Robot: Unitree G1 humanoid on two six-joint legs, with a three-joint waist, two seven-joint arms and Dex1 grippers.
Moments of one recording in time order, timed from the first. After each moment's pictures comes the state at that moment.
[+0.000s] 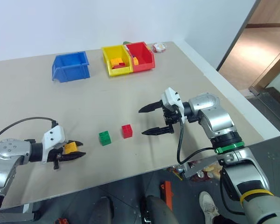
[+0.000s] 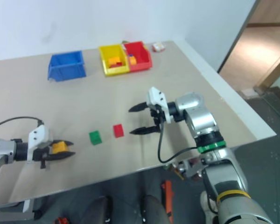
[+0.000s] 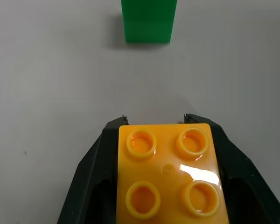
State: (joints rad) left arm -0.10 0.90 0.10 -0.02 -0.31 0.21 -1.24; right arm -0.88 -0.49 0.22 0.35 0.24 0.18 1.47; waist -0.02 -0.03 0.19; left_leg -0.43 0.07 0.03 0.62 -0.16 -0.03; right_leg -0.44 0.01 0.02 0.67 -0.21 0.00
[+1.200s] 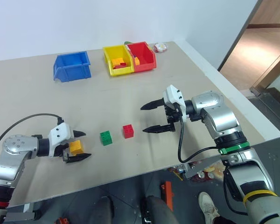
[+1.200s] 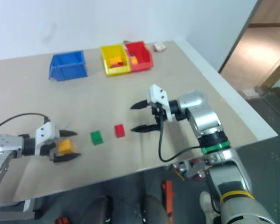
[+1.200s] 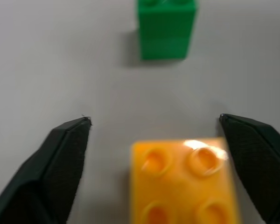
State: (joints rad) left arm -0.17 0.87 0.05 -0.02 -0.32 0.19 -1.23; right arm -0.87 -0.52 0.22 0.29 0.24 0.24 1.43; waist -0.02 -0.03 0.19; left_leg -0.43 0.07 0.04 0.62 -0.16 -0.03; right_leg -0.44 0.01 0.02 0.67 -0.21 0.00
